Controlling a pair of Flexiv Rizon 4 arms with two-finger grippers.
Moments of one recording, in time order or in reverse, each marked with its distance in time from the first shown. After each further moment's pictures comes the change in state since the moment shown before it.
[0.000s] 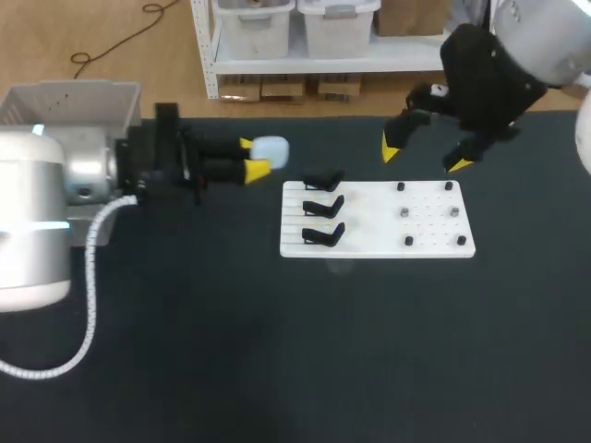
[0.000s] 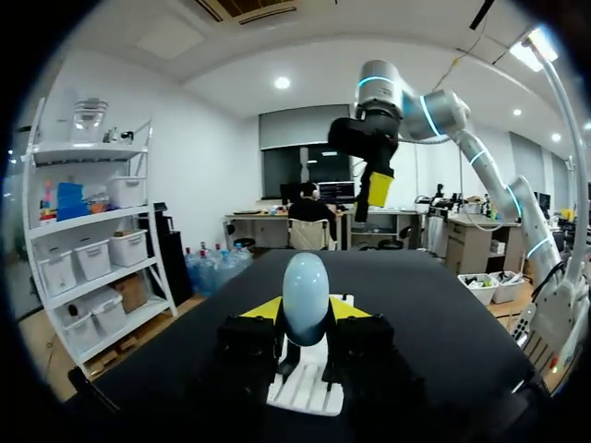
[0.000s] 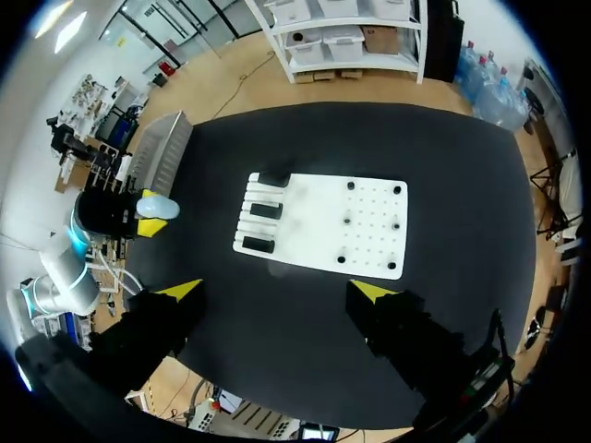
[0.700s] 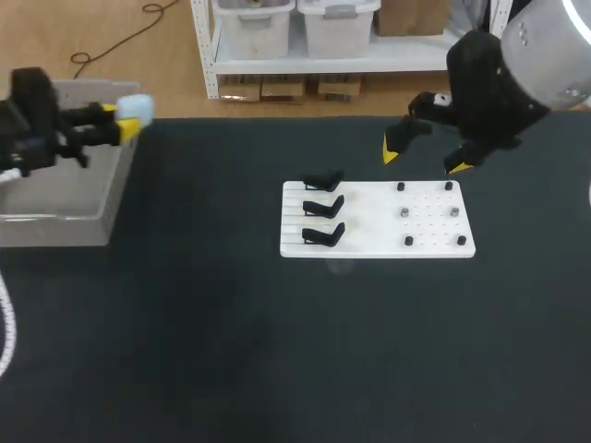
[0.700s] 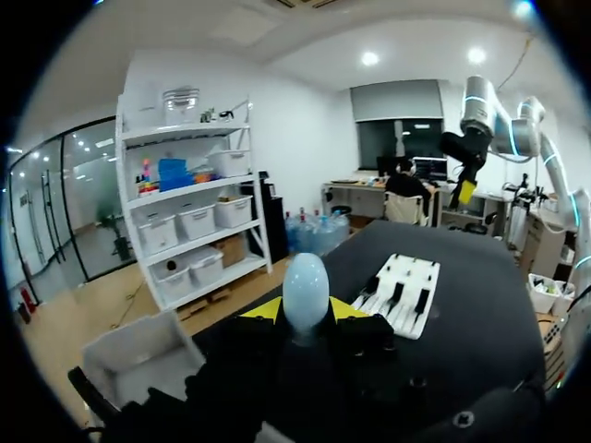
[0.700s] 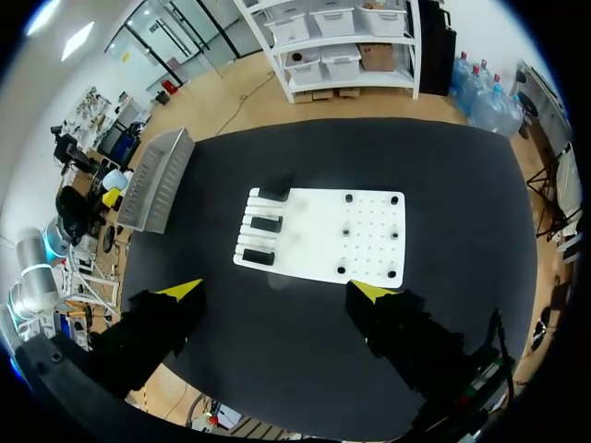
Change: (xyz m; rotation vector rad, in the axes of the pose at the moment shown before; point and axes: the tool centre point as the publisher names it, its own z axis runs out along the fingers) left arm 0.007 0.093 -0.172 -0.466 0.185 -0.063; right arm 0.001 0.000 0.000 0.000 -0.093 0.000
